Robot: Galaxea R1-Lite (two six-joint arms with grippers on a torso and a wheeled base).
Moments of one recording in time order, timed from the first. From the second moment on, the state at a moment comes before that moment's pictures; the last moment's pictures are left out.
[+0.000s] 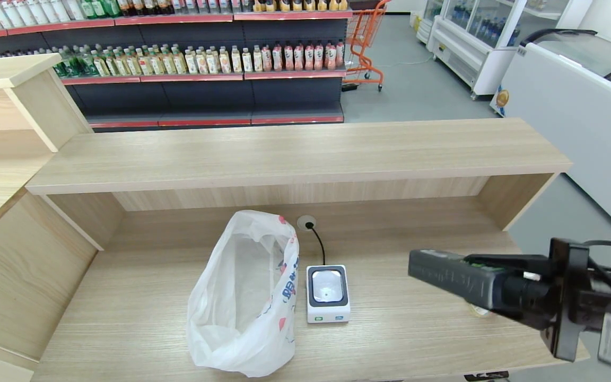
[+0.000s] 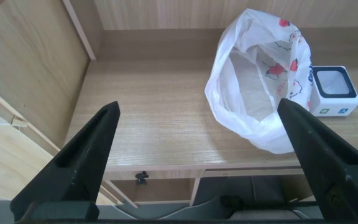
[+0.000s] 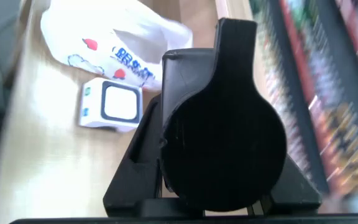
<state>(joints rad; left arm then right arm) 0.00 0.00 0.00 0.00 0.00 0.00 0.22 1.28 -0.41 -0.65 0.81 -1.25</state>
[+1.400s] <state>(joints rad) 0.00 0.00 0.00 0.00 0.00 0.00 0.40 1.96 -0.74 -0.65 0.43 0.33</state>
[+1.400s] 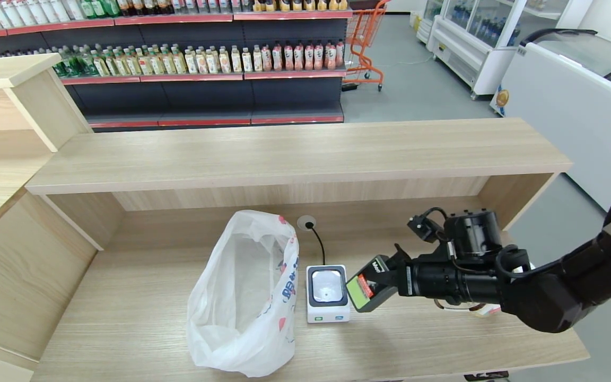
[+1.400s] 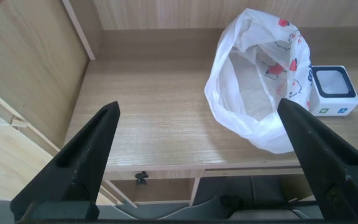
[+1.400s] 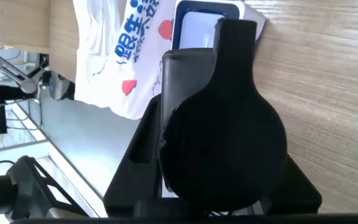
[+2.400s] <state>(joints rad) 0.00 0.00 0.00 0.00 0.00 0.00 0.50 2.21 -1.00 -0.65 0.33 0.37</state>
